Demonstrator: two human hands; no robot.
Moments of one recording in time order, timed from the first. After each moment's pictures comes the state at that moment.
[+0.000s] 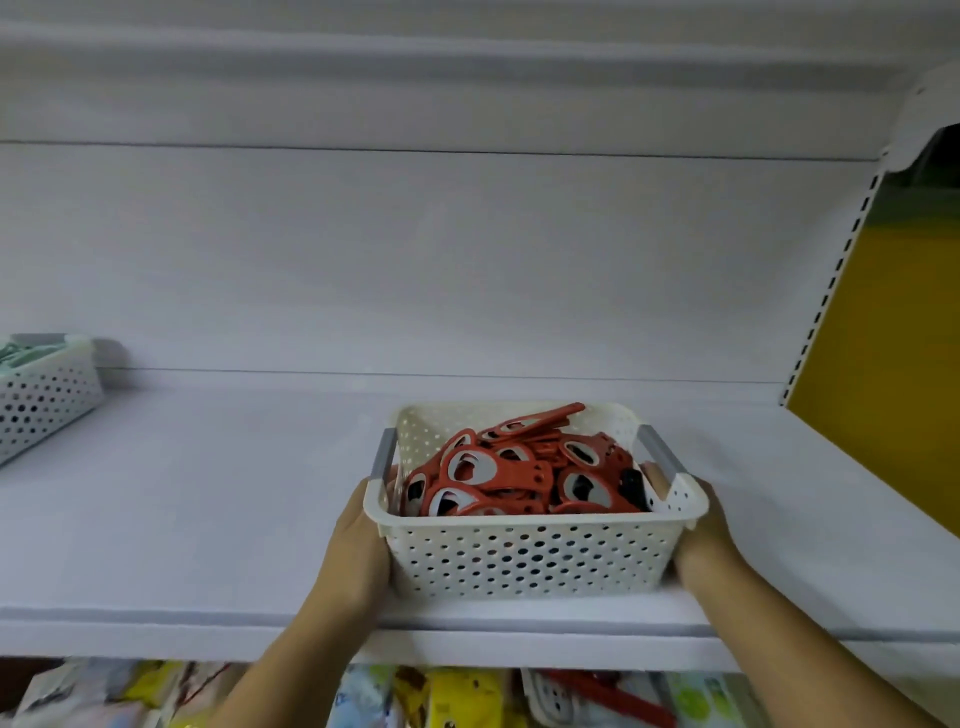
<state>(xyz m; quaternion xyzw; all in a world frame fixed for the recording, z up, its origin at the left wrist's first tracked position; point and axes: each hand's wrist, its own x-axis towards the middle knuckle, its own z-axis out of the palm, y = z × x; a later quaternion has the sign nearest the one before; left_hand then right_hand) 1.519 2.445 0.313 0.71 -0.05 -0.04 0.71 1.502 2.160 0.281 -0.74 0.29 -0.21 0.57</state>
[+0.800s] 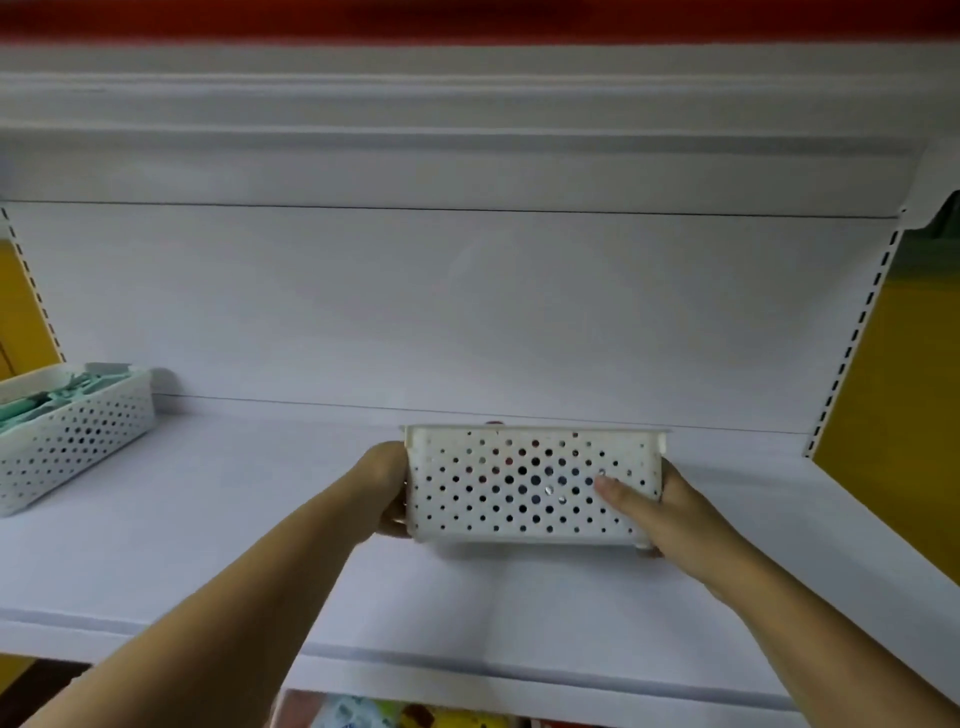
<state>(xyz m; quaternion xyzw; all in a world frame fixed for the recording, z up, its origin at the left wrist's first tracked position) 1.574 2.433 0.389 0.81 0.05 -0.13 0.57 1.478 2.179 0.370 -0.83 0.10 -0.07 0.54</state>
